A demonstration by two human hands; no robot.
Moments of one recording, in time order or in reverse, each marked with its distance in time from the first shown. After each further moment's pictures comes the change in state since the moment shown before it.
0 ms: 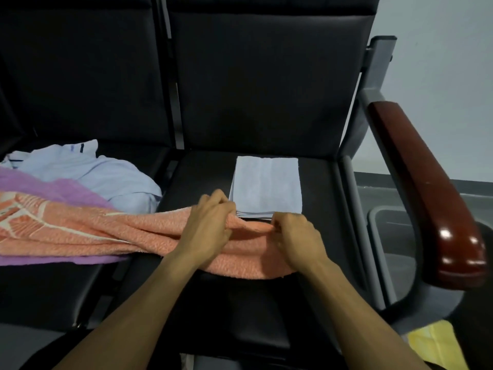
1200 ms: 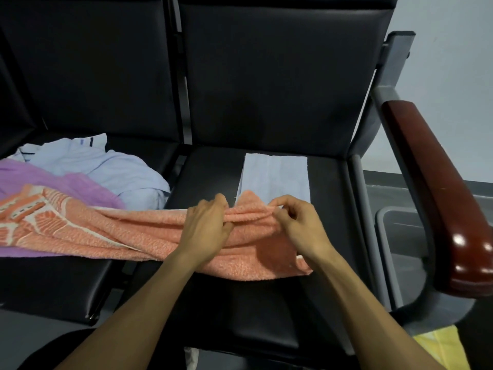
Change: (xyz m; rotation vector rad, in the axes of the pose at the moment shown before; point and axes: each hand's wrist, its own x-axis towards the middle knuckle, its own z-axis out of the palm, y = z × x) left_hand -0.005 -0.009 -0.004 -0.052 -0.006 -0.175; right_hand 0.004 -0.013 -0.012 0.883 0.016 0.038
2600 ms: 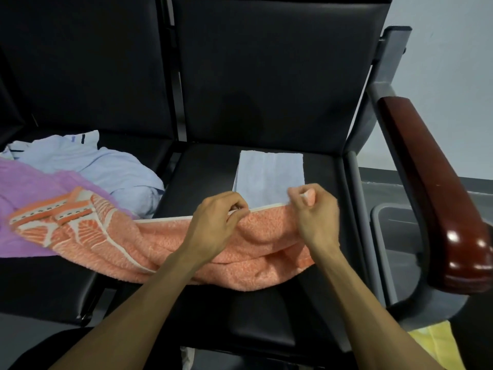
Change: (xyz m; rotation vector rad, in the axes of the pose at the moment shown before) left_hand 0.003 0.018 -0.001 -0.373 0.105 0.190; right_hand 0.004 -0.003 -0.015 -0.042 0.437 -0.018
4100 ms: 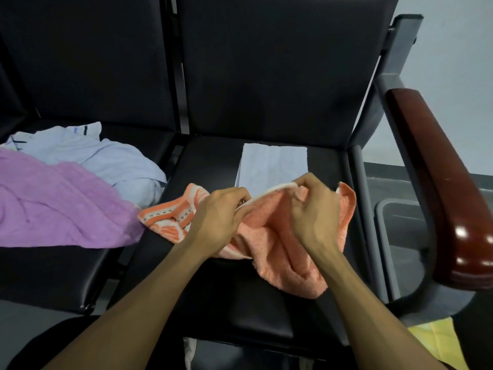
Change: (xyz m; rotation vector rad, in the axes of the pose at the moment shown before) left_hand 0.002 -0.001 0.003 0.152 -0.035 0.039; right_hand -0.008 -0.002 0.006 -0.309 0.015 -0.238
